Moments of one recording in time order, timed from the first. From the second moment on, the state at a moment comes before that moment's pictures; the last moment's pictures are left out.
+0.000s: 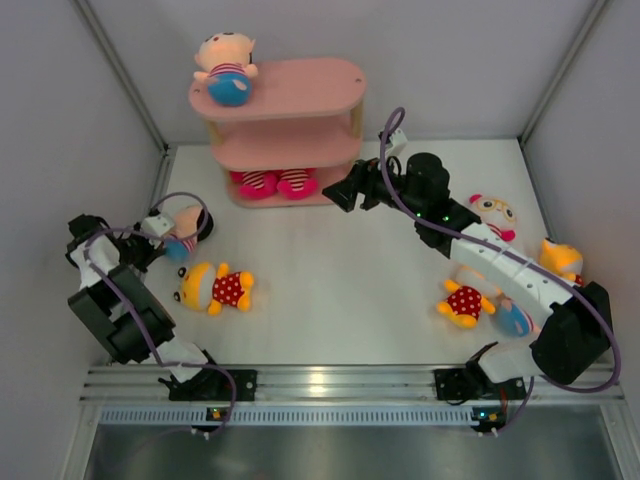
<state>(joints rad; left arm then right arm) 0.73 1.57 1.09 -0.77 0.77 1.52 0.61 1.38 1.17 0.10 -0.31 0.46</state>
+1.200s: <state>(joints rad) 0.20 1.16 1.21 -0.95 0.80 1.10 0.96 1.57 1.00 0.47 -0.32 -0.20</state>
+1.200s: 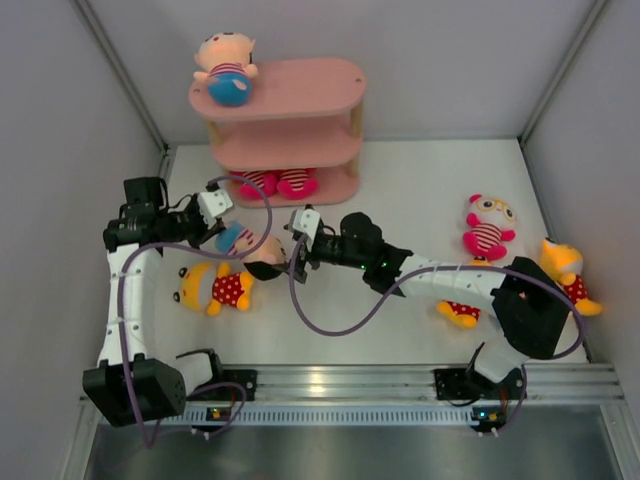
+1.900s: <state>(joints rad) 0.11 1.16 1.25 -1.04 0.76 1.09 1.00 1.66 1.07 0.40 -0.30 -0.43</state>
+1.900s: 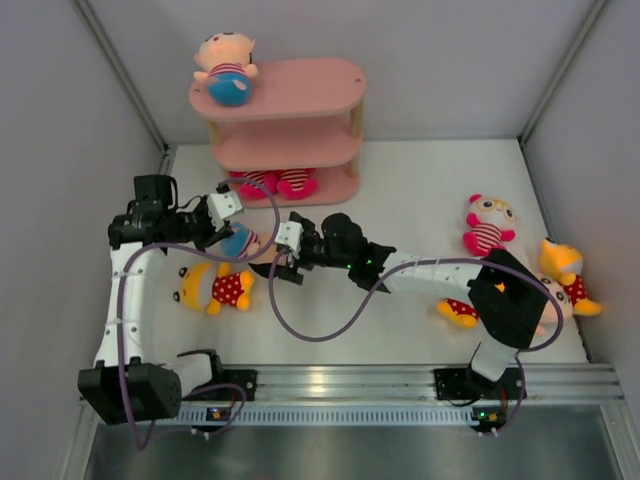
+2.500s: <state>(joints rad) 0.09 1.17 1.27 -1.09 0.79 1.07 0.99 1.84 1.16 0.40 -0.31 -0.41</state>
